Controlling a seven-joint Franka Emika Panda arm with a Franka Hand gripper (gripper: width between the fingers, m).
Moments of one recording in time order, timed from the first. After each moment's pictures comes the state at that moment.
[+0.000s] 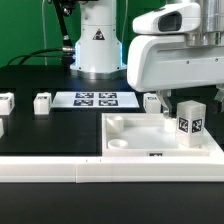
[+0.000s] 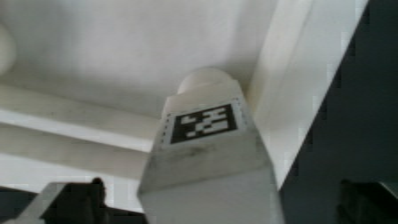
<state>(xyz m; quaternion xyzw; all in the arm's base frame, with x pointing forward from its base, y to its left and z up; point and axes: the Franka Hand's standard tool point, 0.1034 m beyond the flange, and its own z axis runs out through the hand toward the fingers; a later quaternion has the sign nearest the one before) 0.613 0.119 0.079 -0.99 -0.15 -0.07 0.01</state>
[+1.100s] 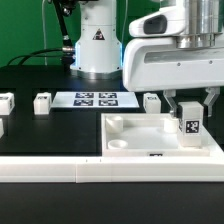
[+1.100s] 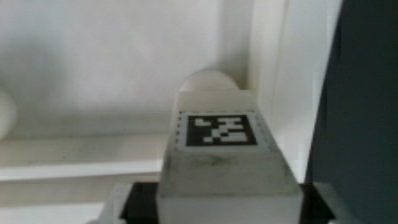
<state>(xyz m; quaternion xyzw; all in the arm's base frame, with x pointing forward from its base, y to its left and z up) 0.612 0.116 0.075 -1.00 0.05 -0.07 0.03</state>
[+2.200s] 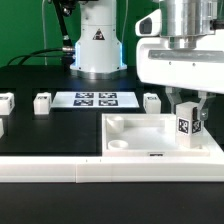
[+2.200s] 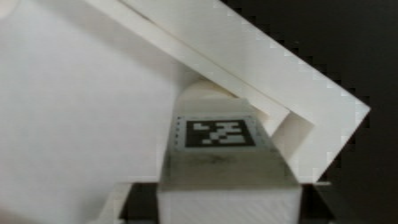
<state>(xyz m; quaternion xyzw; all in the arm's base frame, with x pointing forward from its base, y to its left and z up) 0.610 0.115 0.074 -0.86 0.51 -0.04 0.06</state>
